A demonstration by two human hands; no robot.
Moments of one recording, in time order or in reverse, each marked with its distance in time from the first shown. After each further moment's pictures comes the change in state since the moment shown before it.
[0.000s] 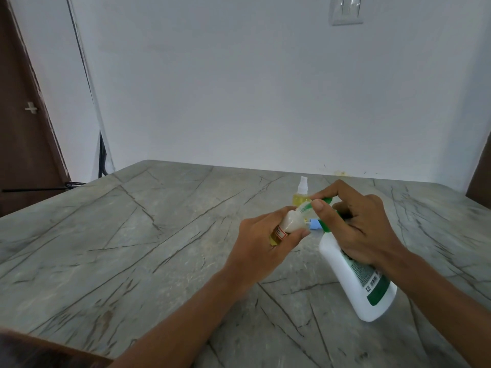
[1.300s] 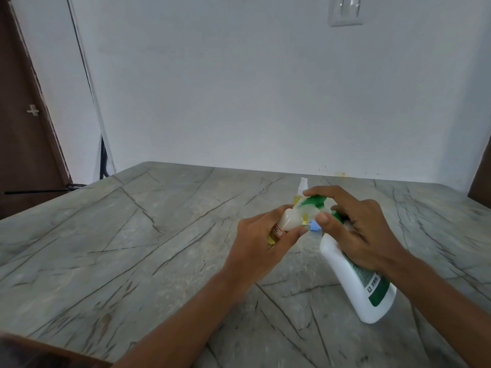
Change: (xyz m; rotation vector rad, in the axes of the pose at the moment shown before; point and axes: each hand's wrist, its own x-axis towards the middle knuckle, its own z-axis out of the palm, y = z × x) left_hand 0.002 0.000 -0.003 -0.017 0.026 -0.024; right_hand -0.001 -0.007 -0.004 0.026 -0.099 -0.049
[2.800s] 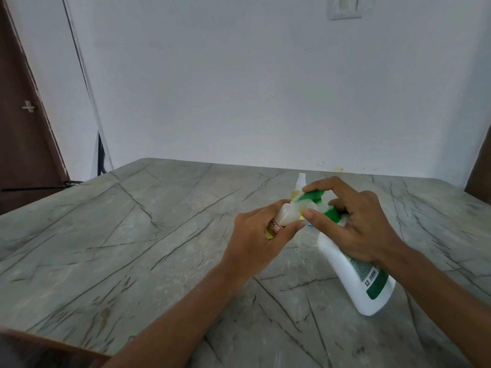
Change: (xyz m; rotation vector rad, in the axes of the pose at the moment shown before) left_hand 0.000 -0.002 0.001 -0.003 0.040 0.046; right_hand 0.000 0.006 0.001 -0.017 0.030 -0.007
